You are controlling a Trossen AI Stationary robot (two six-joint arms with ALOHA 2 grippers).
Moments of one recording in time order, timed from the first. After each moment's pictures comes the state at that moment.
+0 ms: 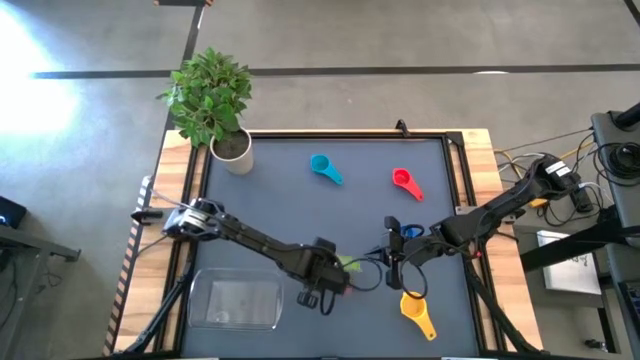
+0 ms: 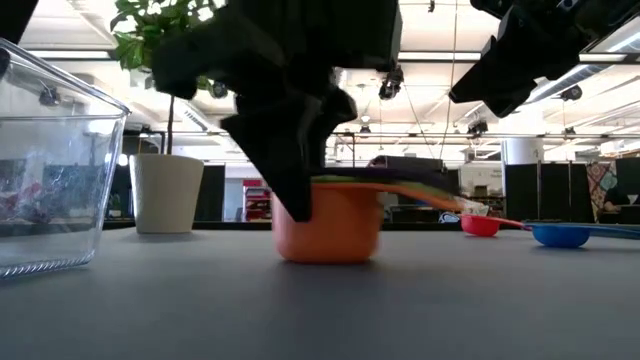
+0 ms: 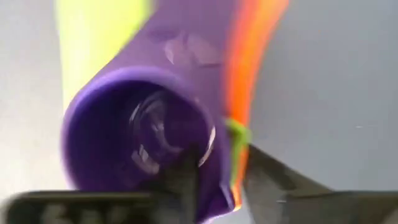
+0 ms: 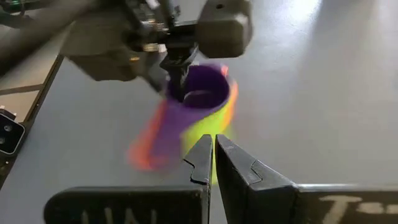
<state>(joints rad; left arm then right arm) -0.35 2.17 1.72 -0.90 -0.15 -0.01 0.45 1.27 0.64 0.06 0.34 0.39</state>
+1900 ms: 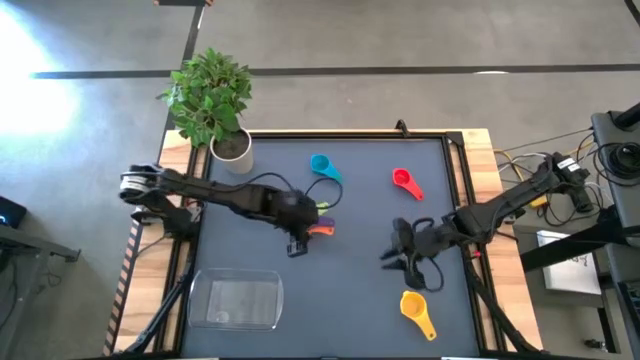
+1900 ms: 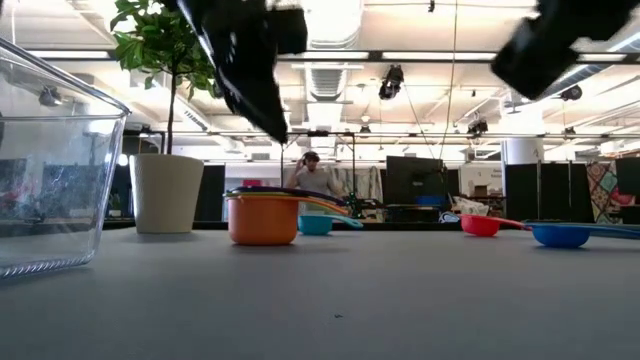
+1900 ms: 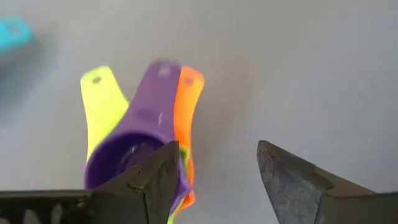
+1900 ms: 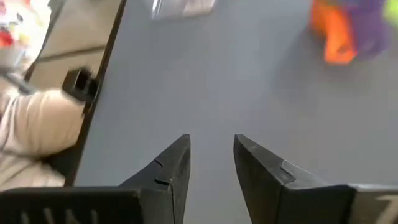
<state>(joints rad) -0.07 1.62 1.19 -0.57 -0.04 -0.21 0.44 1.11 0.71 -0.27 0.08 0.45</state>
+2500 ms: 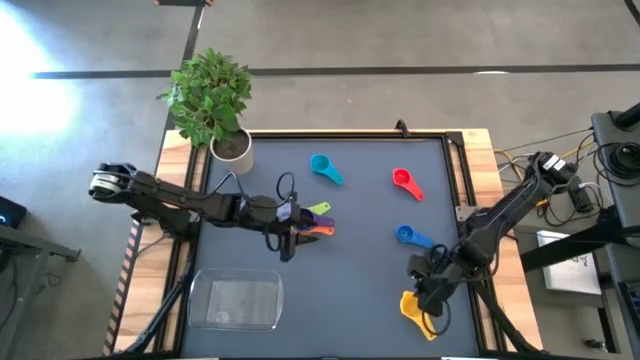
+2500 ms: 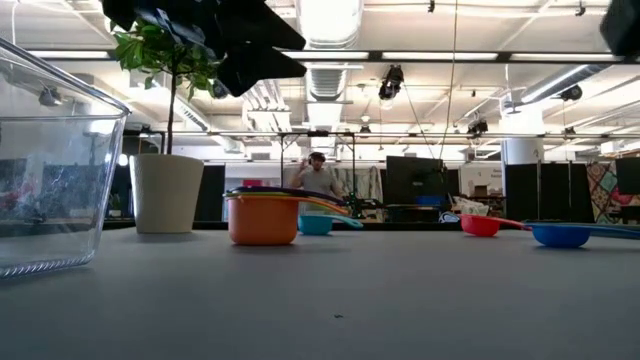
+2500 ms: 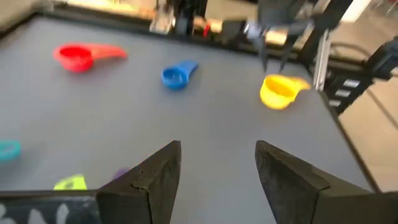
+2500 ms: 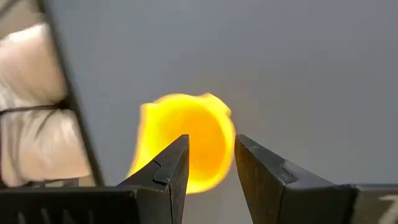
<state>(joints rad) -0.14 1.37 0.81 0.14 -0.07 -0.24 0.75 1.24 0.72 -0.55 0.01 1.13</state>
